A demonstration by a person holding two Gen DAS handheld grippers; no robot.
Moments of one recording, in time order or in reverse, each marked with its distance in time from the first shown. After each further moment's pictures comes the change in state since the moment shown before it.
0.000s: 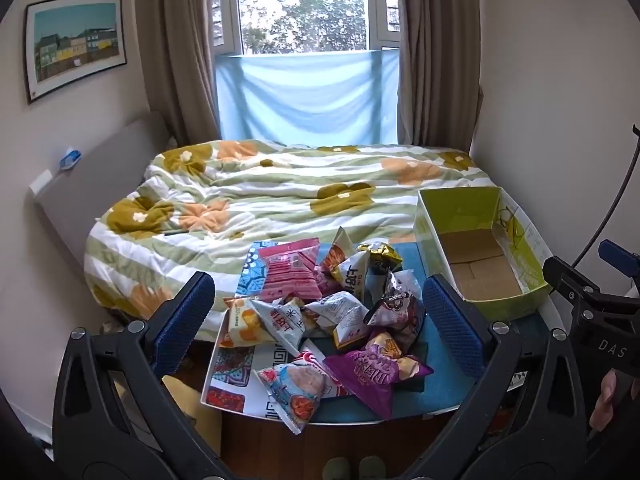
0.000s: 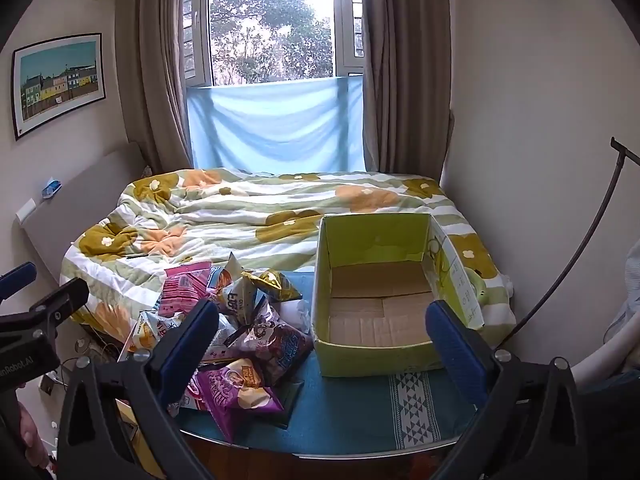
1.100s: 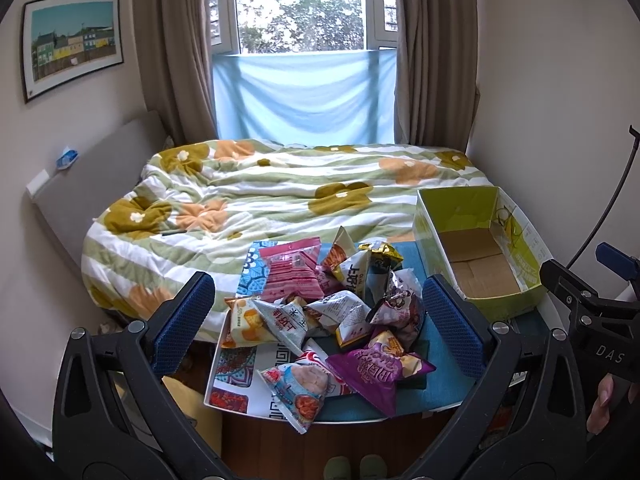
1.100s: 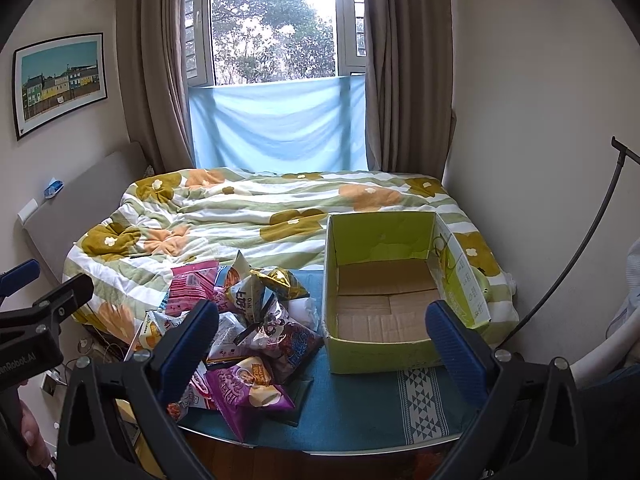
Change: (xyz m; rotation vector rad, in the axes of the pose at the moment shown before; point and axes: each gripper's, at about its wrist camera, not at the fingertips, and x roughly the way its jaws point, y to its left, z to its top) left arm 0.004 0.004 -0.002 0.007 0.006 -0.015; right arm -0.005 0.009 -0.006 0.001 -0.002 0.008
